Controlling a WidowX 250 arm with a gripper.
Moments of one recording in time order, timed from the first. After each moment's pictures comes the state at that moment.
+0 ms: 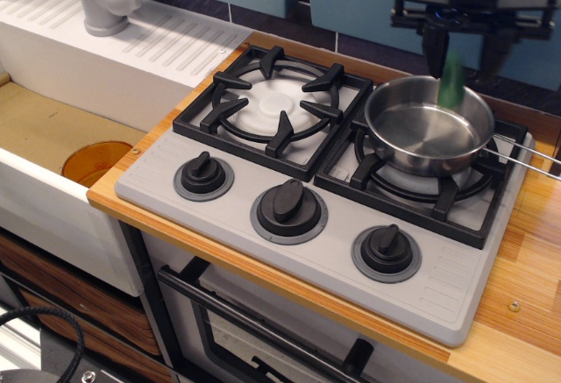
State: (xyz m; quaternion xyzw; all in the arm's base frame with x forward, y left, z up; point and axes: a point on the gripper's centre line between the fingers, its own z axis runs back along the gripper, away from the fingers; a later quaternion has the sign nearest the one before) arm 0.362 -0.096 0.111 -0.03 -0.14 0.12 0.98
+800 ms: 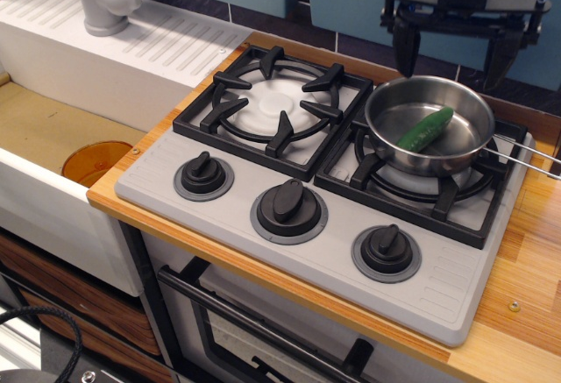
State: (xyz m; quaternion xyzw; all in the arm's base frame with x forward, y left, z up) arm 0.357 -0.092 0.118 -0.01 -0.11 0.10 0.99
